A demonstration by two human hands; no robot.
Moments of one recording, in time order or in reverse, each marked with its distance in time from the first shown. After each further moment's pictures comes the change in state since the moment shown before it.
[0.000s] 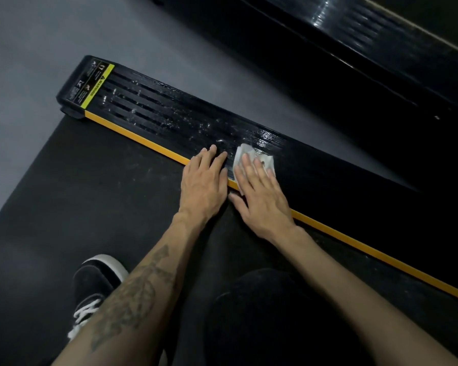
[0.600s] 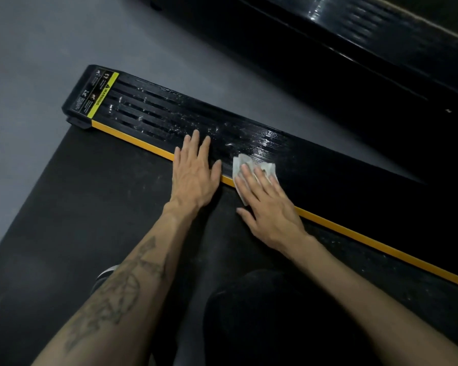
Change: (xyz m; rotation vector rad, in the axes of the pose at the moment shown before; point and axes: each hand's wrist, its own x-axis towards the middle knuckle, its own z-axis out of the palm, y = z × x) left_hand 0.027 -0.038 -0.022 -0.015 -0.056 -0.062; right_hand -0.005 -0.010 0.009 -0.088 0.051 -0.098
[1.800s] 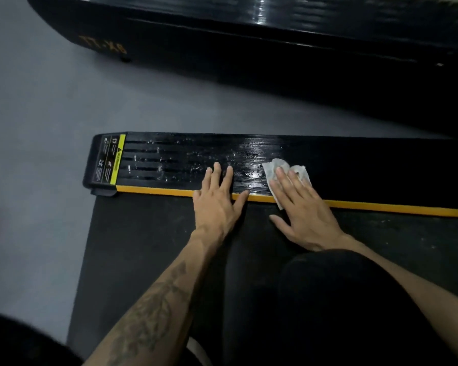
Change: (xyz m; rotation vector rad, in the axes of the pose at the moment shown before) left_hand 0.022 -0.034 -0.036 0.219 -0.326 0.156; right_hand 0.016 -0.031 0.008 -0.025 0.116 0.277
